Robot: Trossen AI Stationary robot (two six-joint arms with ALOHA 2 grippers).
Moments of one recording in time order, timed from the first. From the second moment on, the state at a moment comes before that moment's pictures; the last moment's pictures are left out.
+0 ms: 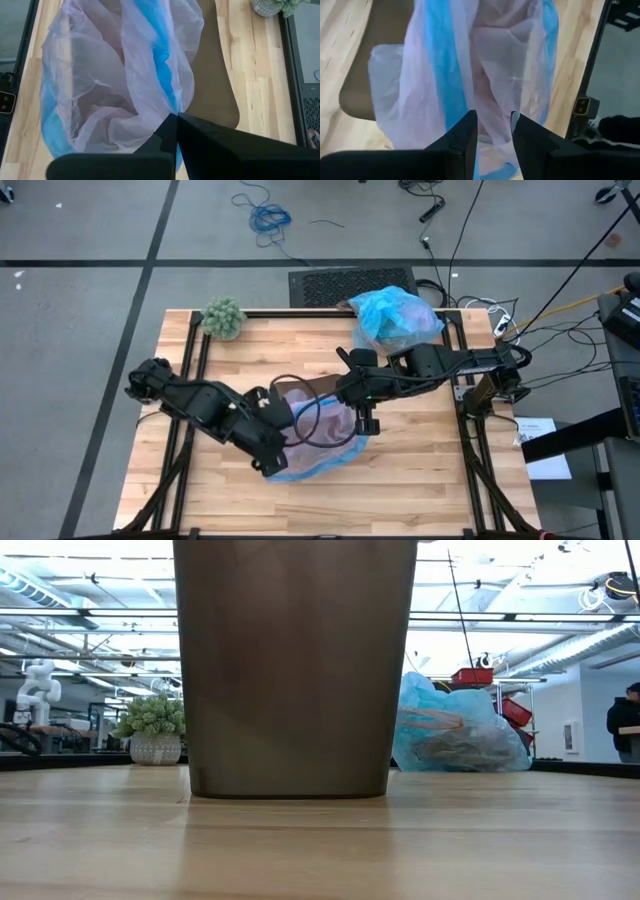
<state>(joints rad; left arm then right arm) -0.50 1.78 2.20 -1.57 -0.31 -0.80 0.23 1.78 2.13 -1.34 0.21 0.11</state>
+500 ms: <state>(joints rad) -0.41 1.79 2.20 -1.57 -0.36 -0.85 0.23 1.78 2.13 -1.34 0.21 0.11</state>
